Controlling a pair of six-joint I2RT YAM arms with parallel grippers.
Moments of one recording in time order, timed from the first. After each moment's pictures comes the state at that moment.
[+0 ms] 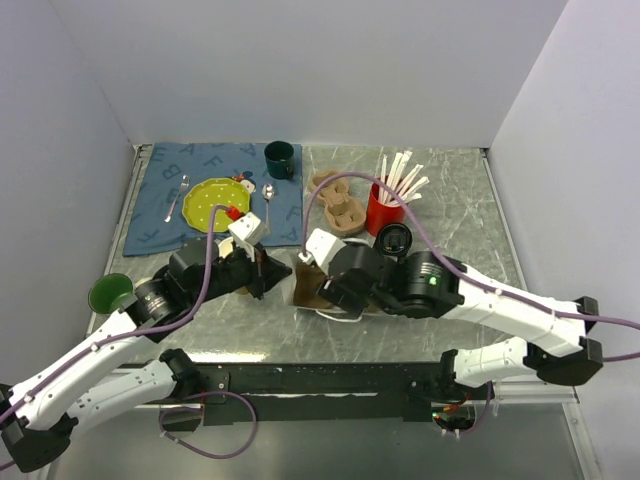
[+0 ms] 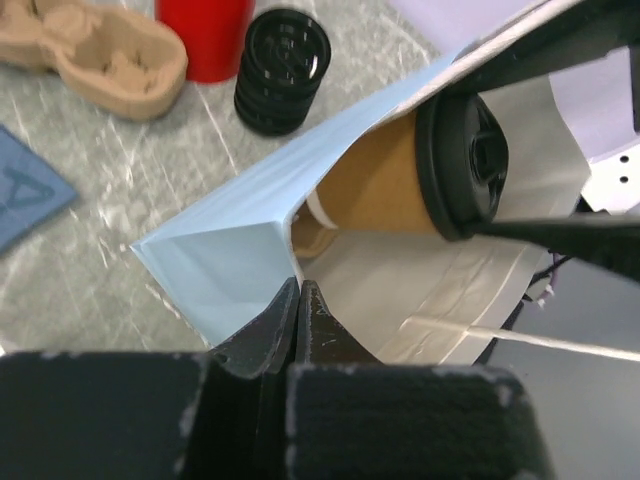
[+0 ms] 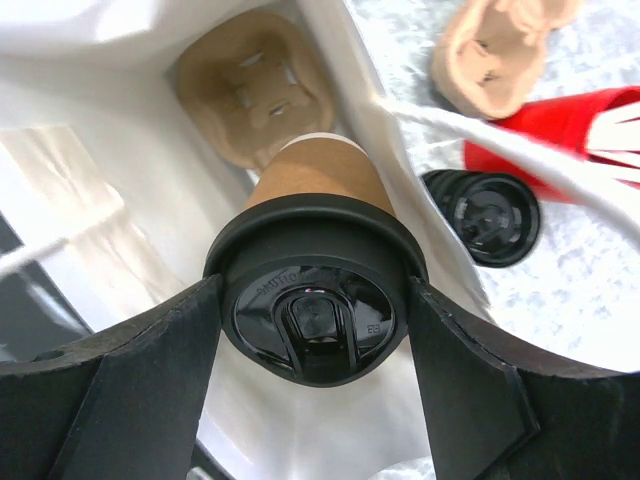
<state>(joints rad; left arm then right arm) -0.82 0.75 0.83 -0.34 0.17 -0.33 1.30 1.26 1.46 -1.12 0.48 0.02</state>
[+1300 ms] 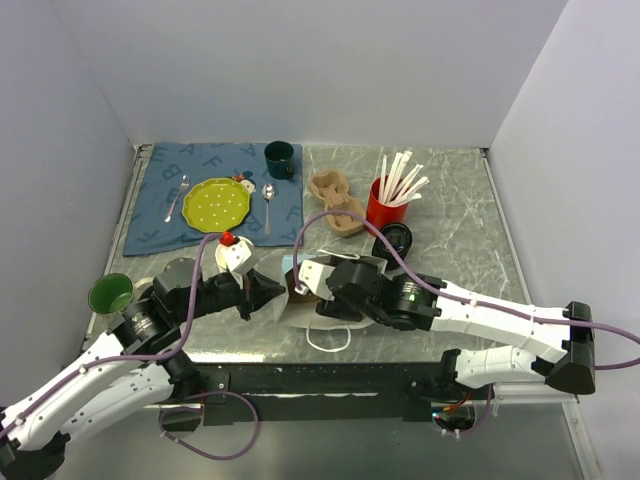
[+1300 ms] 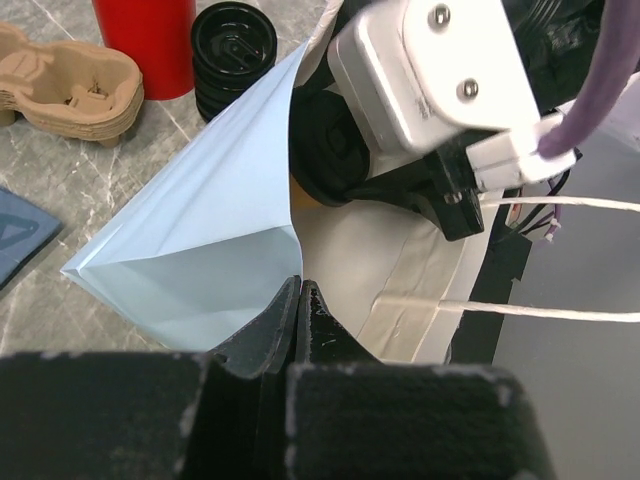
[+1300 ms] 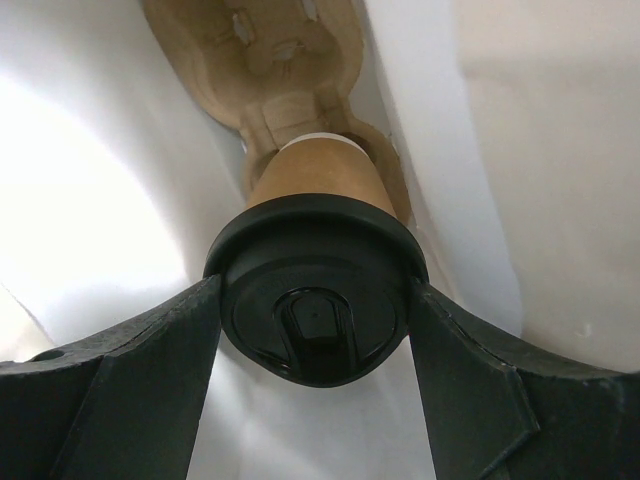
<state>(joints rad) -0.82 0.59 0.69 -0.30 0.30 -0.17 1.21 1.16 1.04 -0.72 0.41 -0.33</state>
